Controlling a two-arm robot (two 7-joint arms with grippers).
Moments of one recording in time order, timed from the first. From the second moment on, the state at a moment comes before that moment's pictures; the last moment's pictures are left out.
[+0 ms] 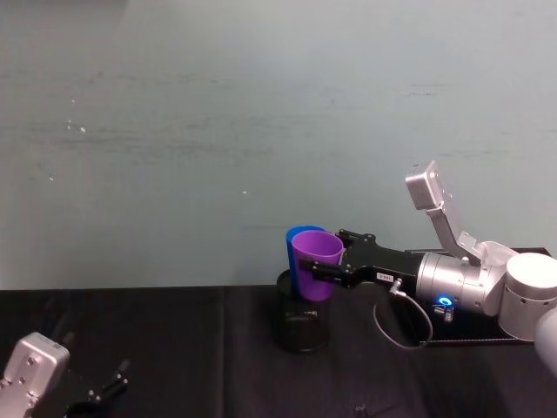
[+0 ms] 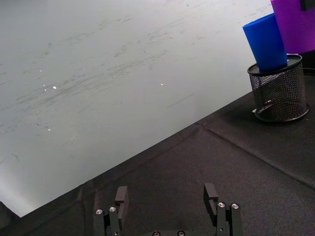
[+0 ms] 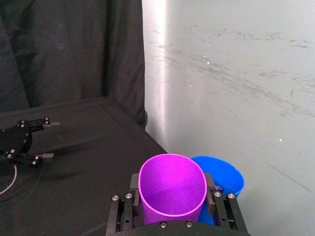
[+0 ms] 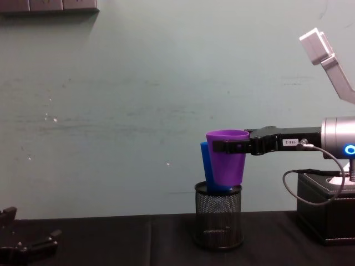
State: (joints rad) left arm -0.20 0.60 0.45 -1.41 -0.25 -0.12 0.03; right arm 1.05 0.19 -0.53 -0.39 0.42 -0.22 0.99
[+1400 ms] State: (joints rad) left arm -0.20 0.60 0.45 -1.41 -0.25 -0.12 0.03; right arm 1.05 0.19 -0.53 -0.40 0.42 -0.22 0.99
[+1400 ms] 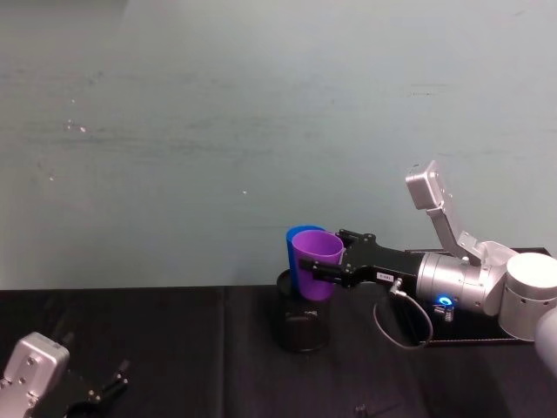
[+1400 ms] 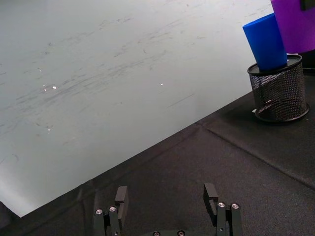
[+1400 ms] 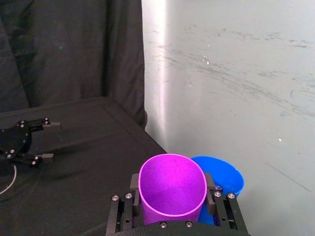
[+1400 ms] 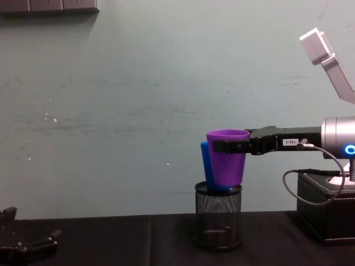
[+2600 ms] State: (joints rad) left arm -0.20 0.60 0.45 -1.41 -0.25 -0.12 0.03; right arm 1.05 0.19 -0.53 -0.40 0.42 -0.22 0.99
